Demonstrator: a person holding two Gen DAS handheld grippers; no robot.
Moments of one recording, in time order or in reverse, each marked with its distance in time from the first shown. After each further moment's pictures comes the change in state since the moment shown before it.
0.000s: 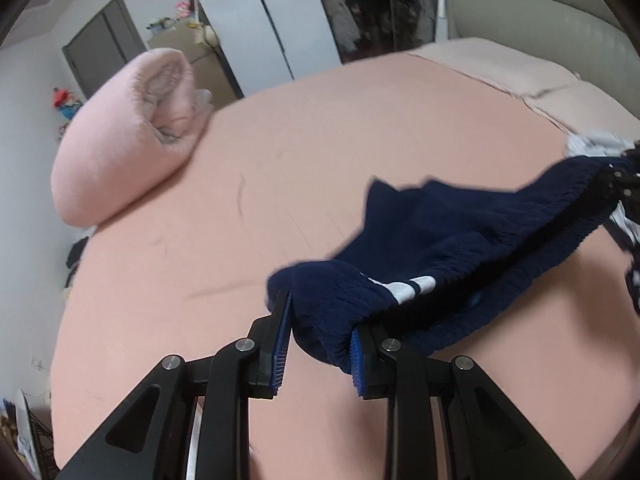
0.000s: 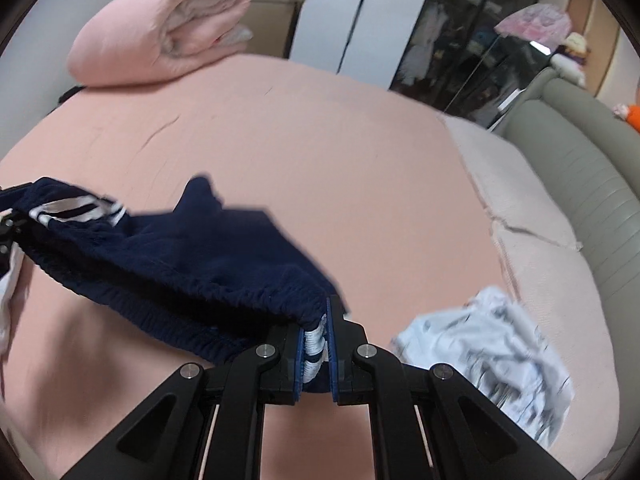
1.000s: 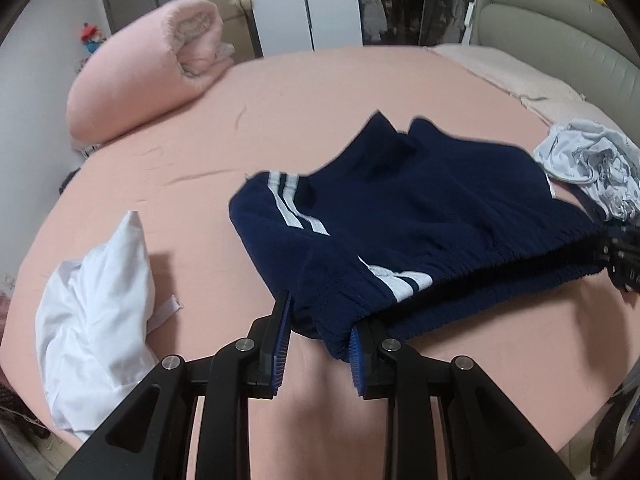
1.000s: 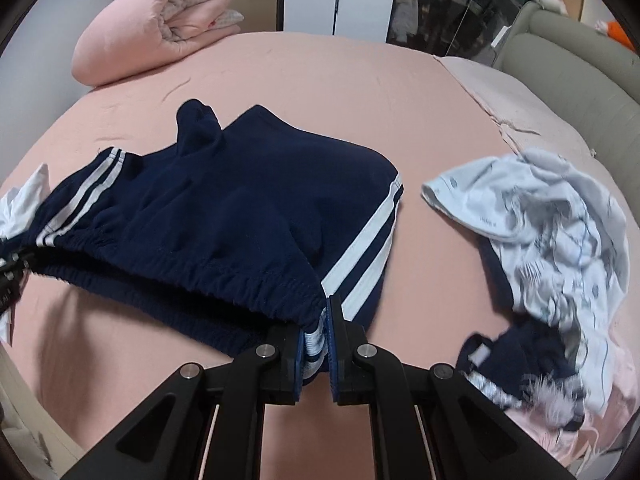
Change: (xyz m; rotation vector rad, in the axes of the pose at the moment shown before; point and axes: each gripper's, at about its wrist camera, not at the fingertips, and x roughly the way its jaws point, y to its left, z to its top) left arm -0.042 -0.041 -0.103 -0.213 0.012 -0.030; right arm -0.006 -0.004 -0.132 0.144 0.050 0.084
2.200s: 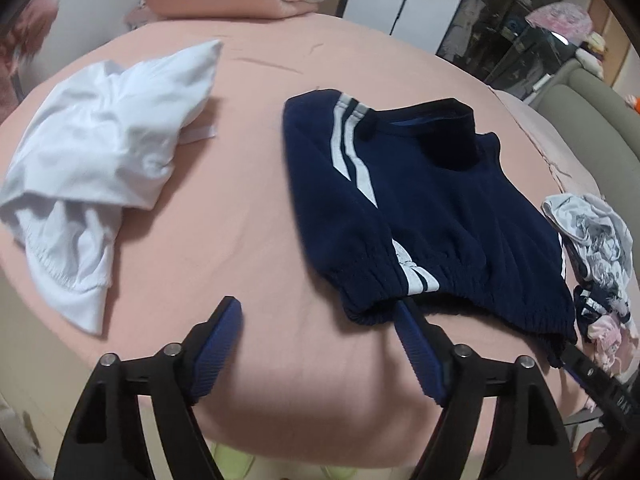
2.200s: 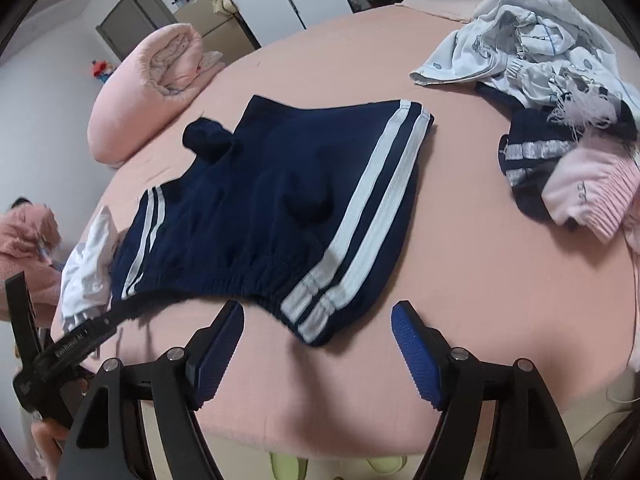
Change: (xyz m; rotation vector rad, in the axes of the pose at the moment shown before) left arm 0.023 0.054 -0.072 -0.440 0.126 -0.098; right arm -0.024 -0.011 -0.108 0.355 0.000 0.303
